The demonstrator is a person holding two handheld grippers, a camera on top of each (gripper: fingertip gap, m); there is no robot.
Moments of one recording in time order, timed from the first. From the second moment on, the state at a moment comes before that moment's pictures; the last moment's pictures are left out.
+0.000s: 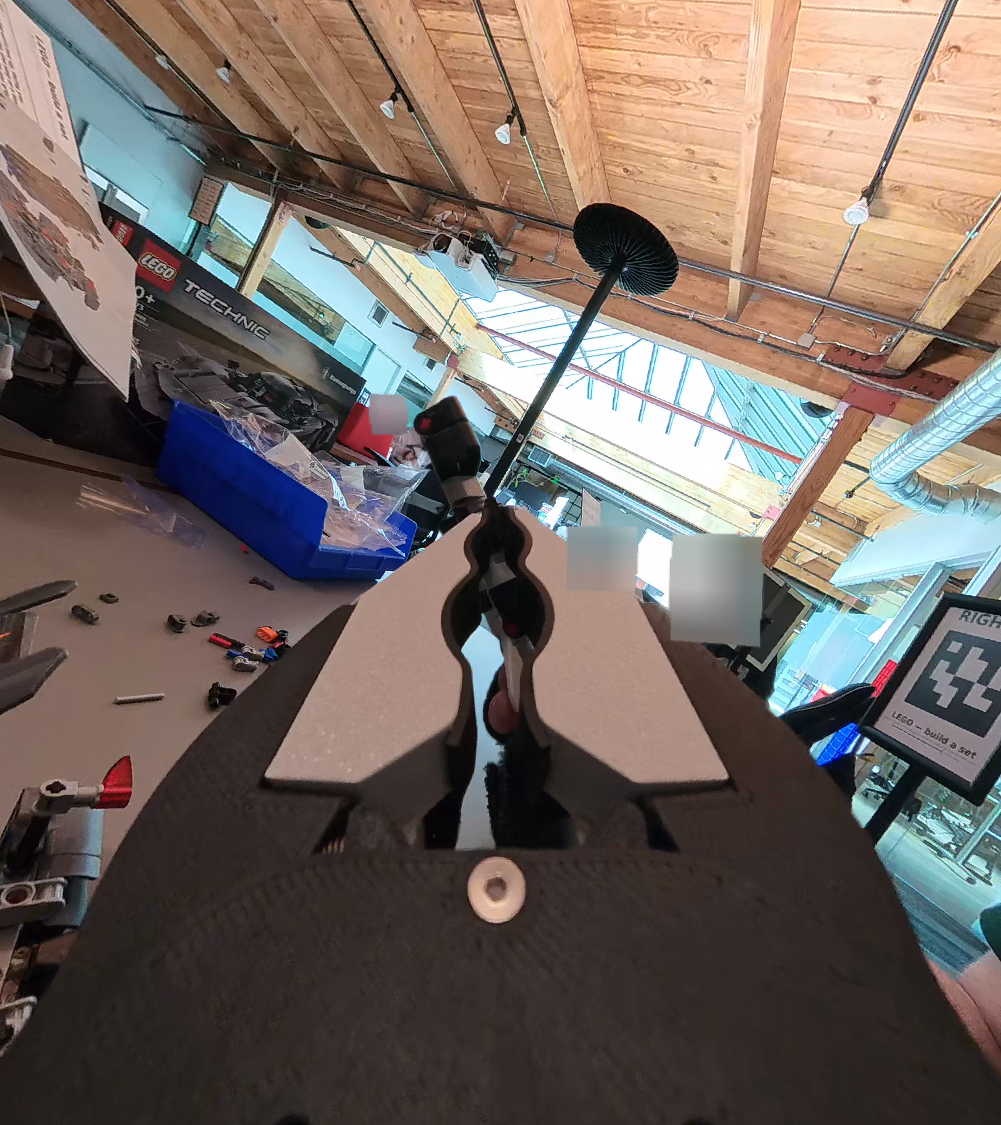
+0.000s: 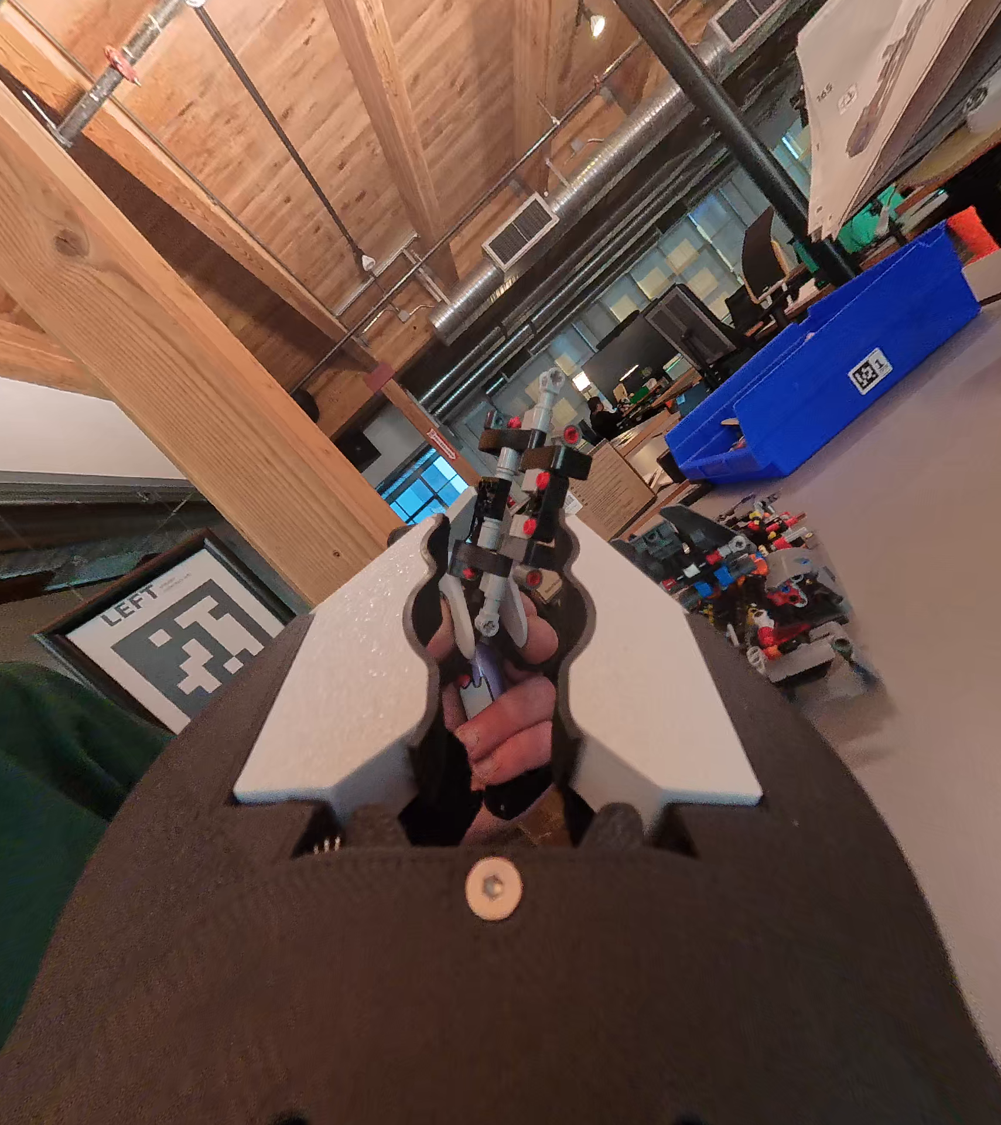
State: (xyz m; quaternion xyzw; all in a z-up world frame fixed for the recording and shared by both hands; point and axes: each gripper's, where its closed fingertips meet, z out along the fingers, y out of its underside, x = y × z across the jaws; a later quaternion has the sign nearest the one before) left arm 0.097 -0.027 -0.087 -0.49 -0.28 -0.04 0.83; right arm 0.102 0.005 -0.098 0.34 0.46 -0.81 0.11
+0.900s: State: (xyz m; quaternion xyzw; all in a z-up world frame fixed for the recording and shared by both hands) left arm 0.093 -0.023 -0.084 -0.50 -0.27 -0.04 0.83; right arm 0.101 -0.003 -0.098 0.33 0.42 -0.83 0.18
